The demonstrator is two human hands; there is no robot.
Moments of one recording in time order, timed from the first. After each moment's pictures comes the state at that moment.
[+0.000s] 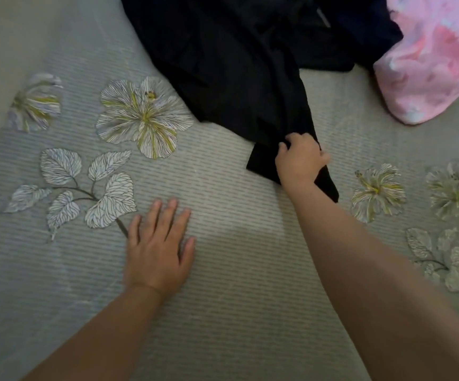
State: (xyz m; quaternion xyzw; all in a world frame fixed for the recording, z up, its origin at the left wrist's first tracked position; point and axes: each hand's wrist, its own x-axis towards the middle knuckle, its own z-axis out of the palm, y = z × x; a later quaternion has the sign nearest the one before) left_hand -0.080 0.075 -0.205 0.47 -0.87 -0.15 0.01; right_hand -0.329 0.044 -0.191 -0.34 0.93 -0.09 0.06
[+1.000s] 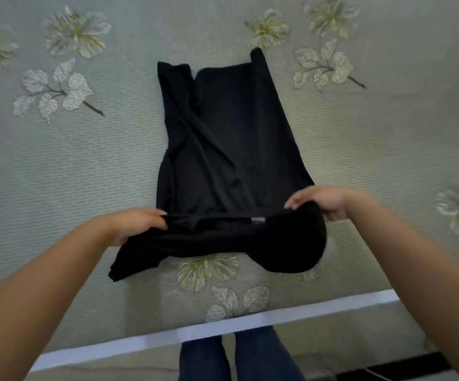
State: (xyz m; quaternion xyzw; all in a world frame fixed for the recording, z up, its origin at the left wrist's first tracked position) left_hand 0.023 0.257 -0.089 0.46 -0.54 -0.61 -0.35; right_hand -0.228 0.477 -0.084 -0.02 0.72 -0.19 0.66
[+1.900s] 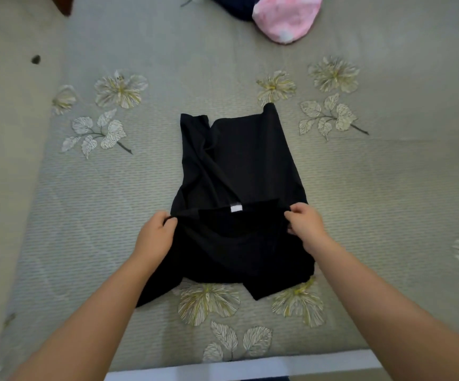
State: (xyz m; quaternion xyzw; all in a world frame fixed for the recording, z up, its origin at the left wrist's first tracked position) left_hand 0.001 0.296 -0.084 0.57 -0.69 -0.44 0.03; right_hand -0.202 0.450 -0.110 0.00 0.85 -0.37 0.39
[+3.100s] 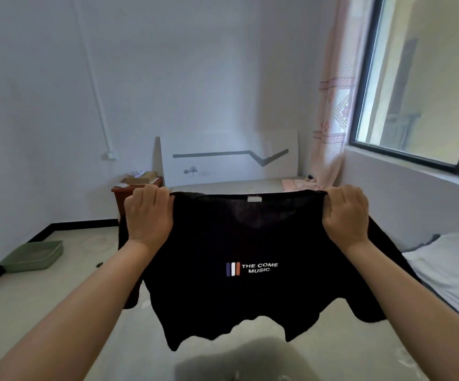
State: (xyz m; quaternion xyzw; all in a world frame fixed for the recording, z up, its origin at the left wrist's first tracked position) left_hand 0.134 0.334 0.360 0.20 -0.76 0.23 0.57; right_hand -0.096 0.571 0.351 -0.36 0.70 -0.32 -0.52
